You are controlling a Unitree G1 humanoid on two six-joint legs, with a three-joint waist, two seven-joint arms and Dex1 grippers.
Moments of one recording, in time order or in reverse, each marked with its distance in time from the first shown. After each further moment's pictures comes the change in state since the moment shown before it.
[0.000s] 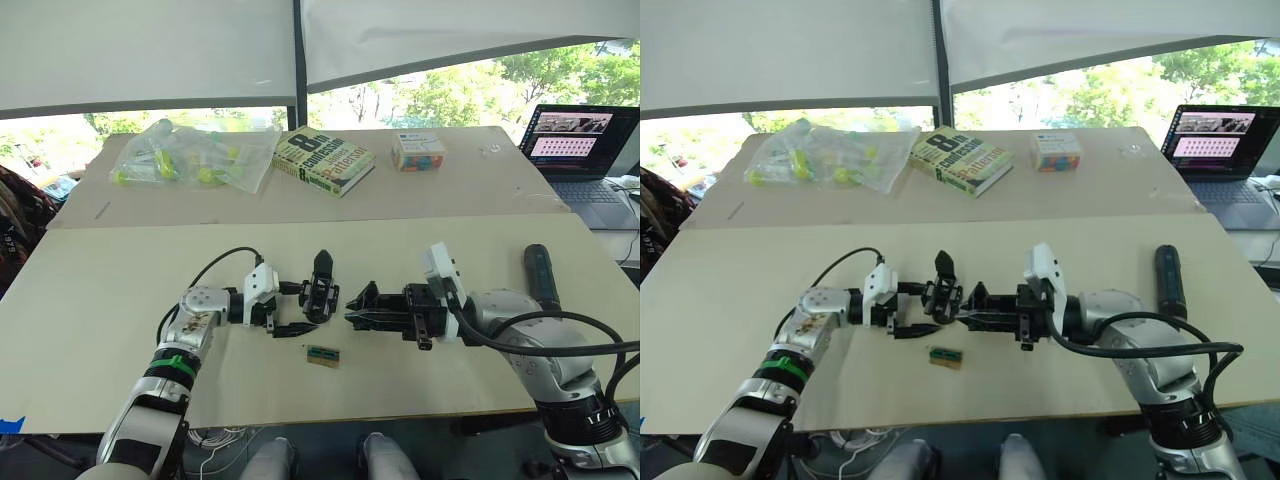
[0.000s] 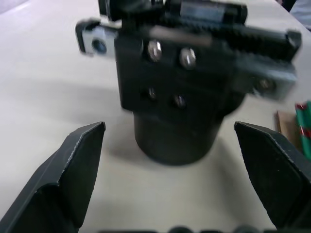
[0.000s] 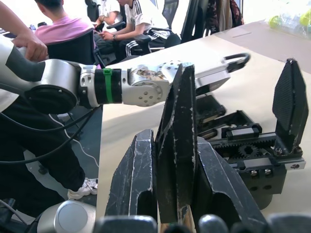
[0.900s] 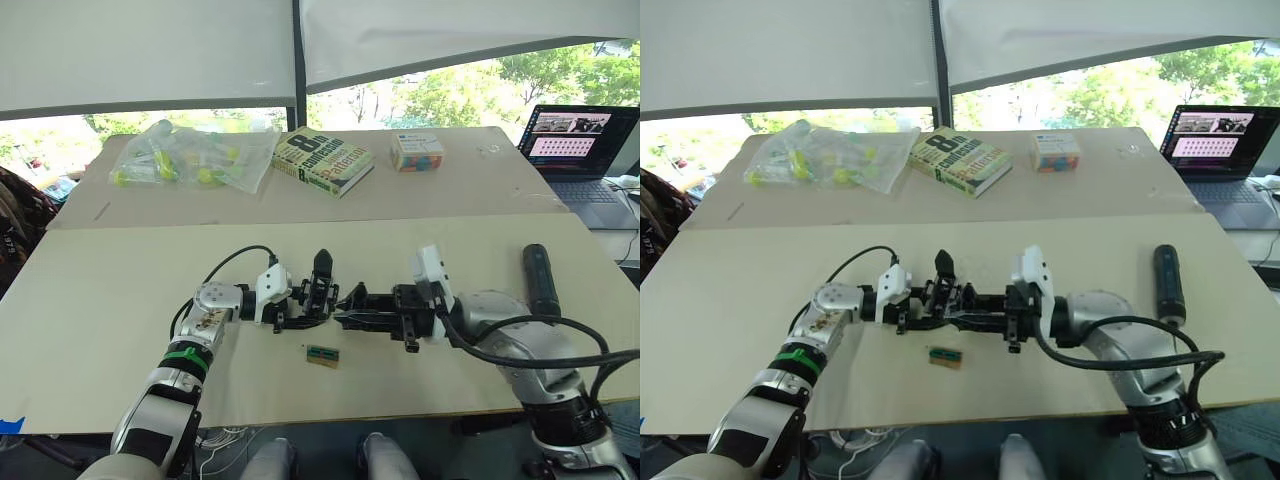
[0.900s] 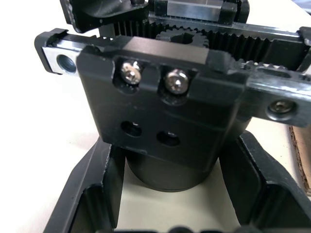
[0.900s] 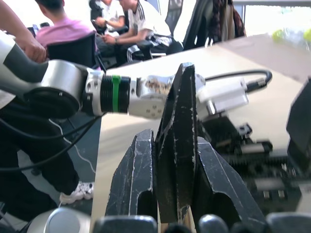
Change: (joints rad) left arm -0.028 -0.029 -0.017 0.058 0.068 -0.077 0.010; right arm -0.053 0.089 0.054 0.032 -0.071 -0.094 -0.019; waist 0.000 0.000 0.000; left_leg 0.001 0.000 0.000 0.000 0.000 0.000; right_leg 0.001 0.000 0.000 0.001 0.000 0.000
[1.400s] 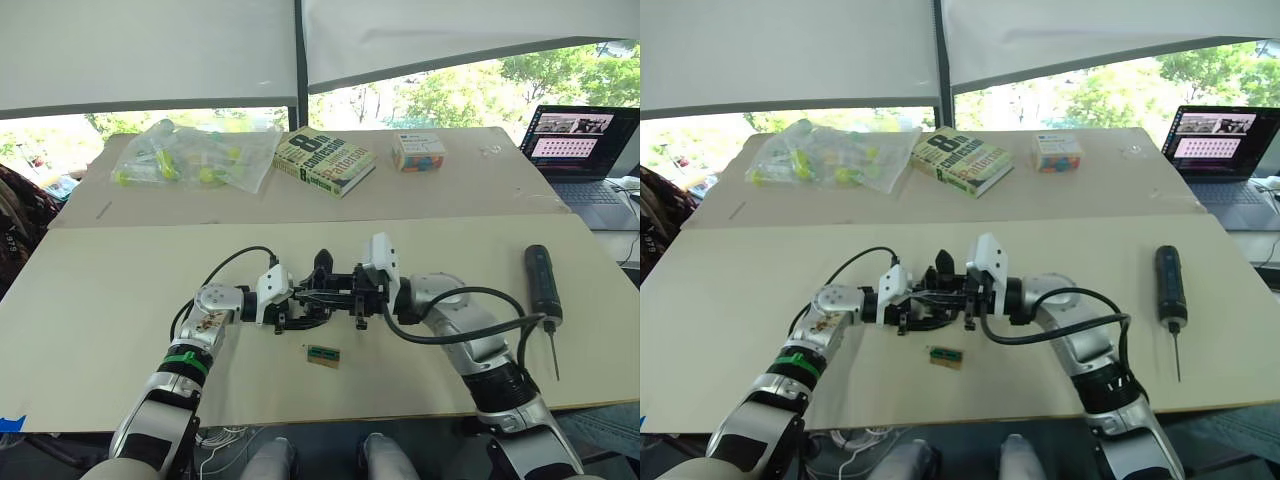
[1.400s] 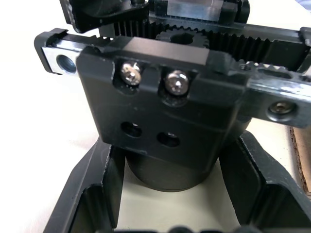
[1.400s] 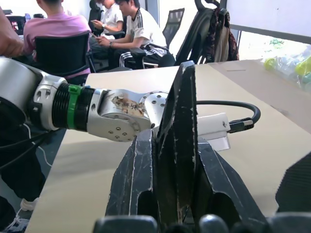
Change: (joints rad) left arm 0.027 0.003 -0.004 -0.061 0.000 0.048 0.021; right arm -0.145 0.188 0.134 0.279 -0.222 -0.227 -0.001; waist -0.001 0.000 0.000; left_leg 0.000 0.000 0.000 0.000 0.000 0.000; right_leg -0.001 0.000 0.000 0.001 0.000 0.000
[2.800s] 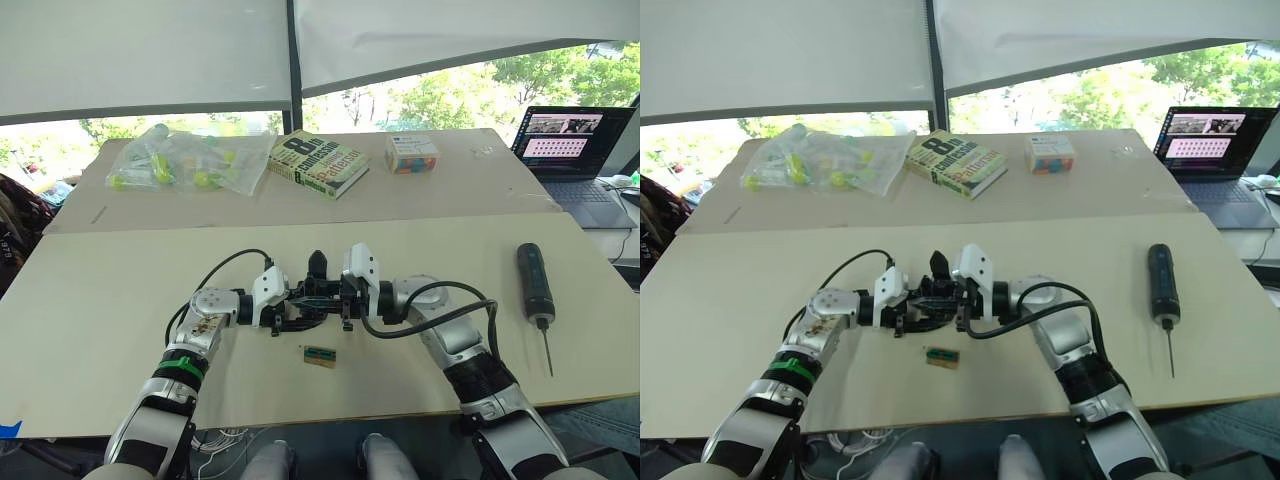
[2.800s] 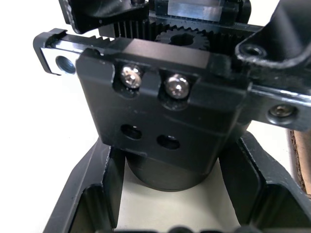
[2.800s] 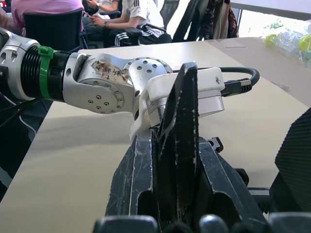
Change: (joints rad) left arm 0.036 0.014 -0.001 -0.042 -0.002 0.031 0.020; right arm -0.035 0.034 0.035 0.169 -0.102 -0.087 0.029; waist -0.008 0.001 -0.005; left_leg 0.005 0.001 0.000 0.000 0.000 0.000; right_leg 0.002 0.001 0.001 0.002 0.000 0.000
